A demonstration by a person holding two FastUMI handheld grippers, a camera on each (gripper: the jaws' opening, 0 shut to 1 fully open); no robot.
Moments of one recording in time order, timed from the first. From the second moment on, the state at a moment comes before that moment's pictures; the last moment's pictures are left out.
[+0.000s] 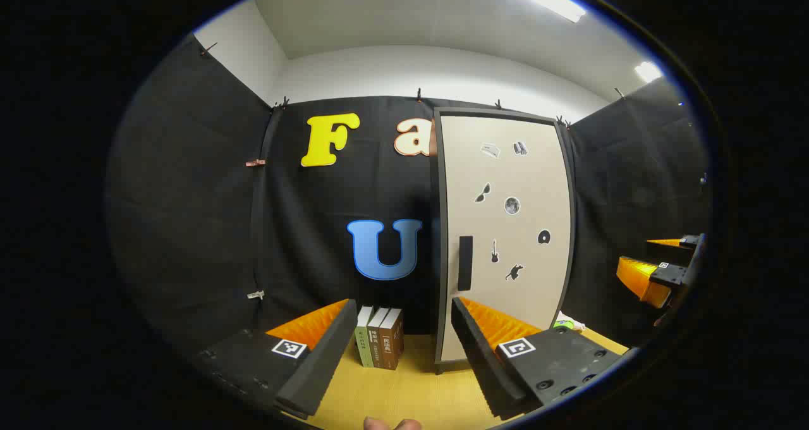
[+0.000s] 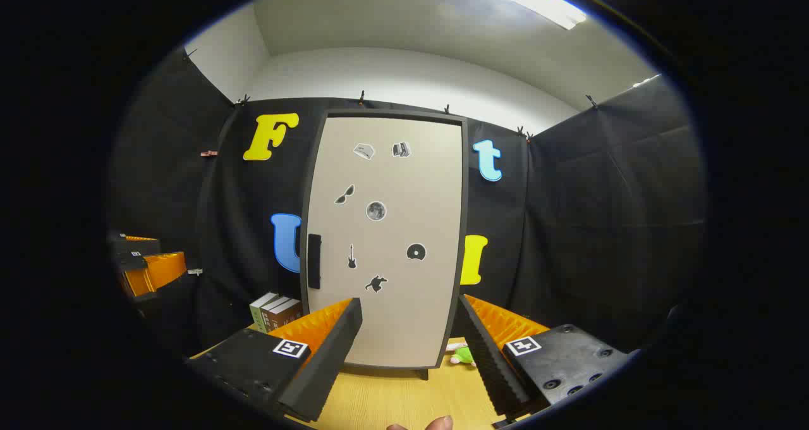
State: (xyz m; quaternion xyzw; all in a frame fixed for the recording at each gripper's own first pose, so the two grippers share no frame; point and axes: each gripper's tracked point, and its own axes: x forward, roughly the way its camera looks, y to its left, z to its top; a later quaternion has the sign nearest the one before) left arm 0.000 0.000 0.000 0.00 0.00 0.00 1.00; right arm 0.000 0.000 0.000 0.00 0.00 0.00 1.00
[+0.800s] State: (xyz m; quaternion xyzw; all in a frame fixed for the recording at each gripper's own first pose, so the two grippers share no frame) left arm -0.006 0.012 0.000 0.00 0.00 0.00 1.00; right arm -0.010 0.012 0.011 0.00 -0.02 -0.01 1.00
